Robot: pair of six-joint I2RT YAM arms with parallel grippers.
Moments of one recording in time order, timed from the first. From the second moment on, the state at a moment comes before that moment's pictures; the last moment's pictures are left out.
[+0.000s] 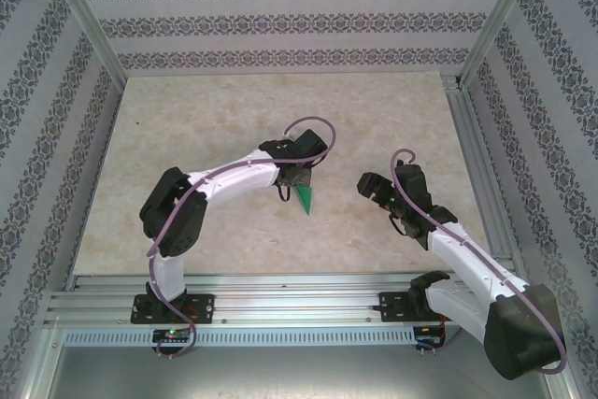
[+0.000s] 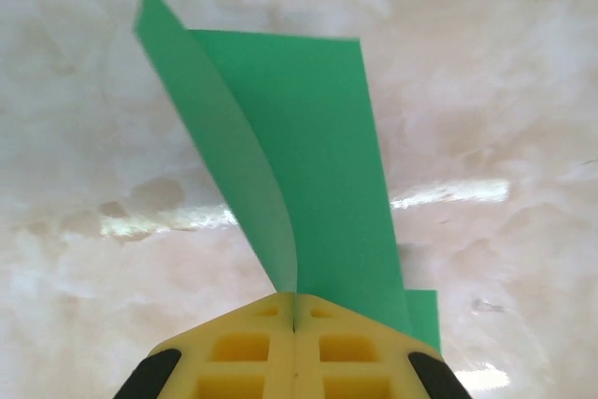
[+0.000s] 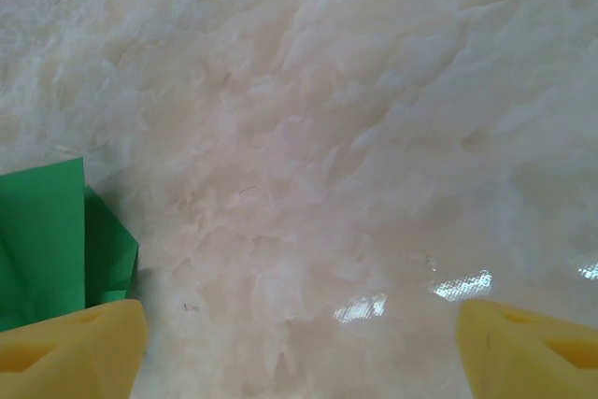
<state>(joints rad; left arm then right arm) -0.81 1.89 1.48 -0.74 -0.29 -0.68 0.31 0.98 0.47 -0.21 -0.02 0.70</state>
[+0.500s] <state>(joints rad) -0.63 1.60 1.19 -0.34 0.07 -0.62 0.36 0.98 0.48 -0.14 -0.10 0.77</state>
